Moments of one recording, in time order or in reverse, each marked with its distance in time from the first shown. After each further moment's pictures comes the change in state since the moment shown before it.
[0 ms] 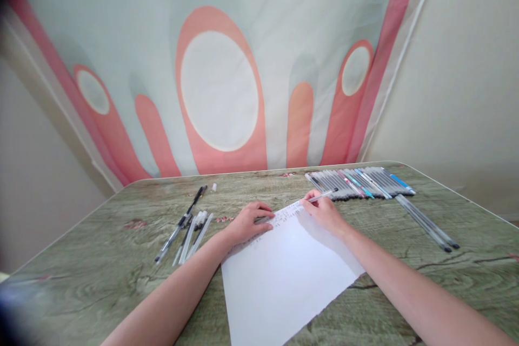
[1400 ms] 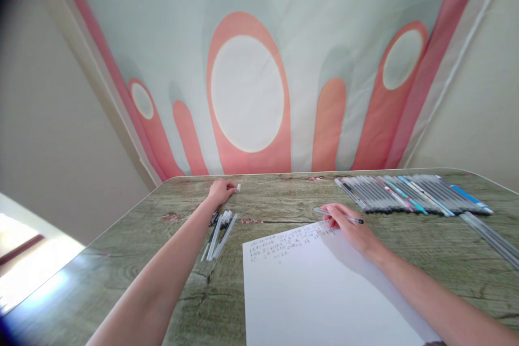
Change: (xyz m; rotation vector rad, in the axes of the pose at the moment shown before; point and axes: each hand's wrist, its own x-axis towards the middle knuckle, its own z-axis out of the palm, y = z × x) left_hand -0.018 -0.140 -0.121 0.654 0.210 -0.729; right_hand -0.009 -0.006 0.014 0.260 -0.089 0.066
